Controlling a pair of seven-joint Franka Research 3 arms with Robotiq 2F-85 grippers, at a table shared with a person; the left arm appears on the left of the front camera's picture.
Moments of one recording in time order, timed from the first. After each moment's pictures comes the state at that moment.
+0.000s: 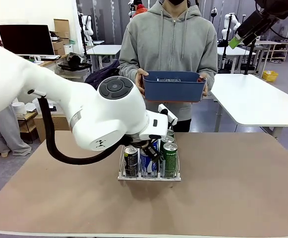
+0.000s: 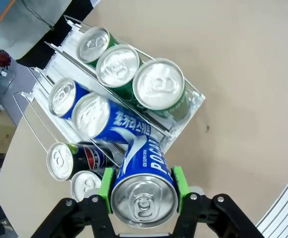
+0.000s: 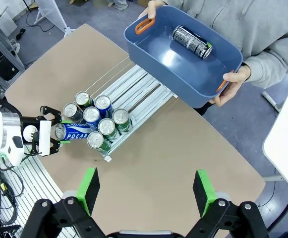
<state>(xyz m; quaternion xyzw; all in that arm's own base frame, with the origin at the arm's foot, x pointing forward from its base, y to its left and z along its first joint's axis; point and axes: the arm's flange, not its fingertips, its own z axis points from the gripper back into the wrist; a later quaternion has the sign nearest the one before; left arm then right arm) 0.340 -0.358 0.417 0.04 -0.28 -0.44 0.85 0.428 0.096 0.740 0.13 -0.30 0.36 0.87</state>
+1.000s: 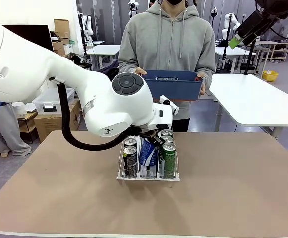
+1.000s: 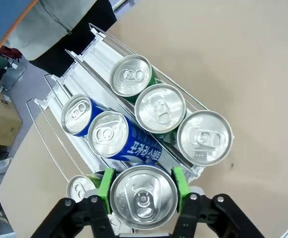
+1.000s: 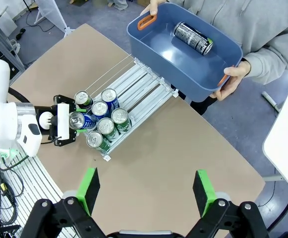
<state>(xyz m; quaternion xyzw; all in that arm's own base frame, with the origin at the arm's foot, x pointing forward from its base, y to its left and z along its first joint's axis) 0.391 -0.368 0.416 0.05 -0.31 -0.40 0.86 0.428 0.096 0.740 0.13 -0.30 0.36 0.87</state>
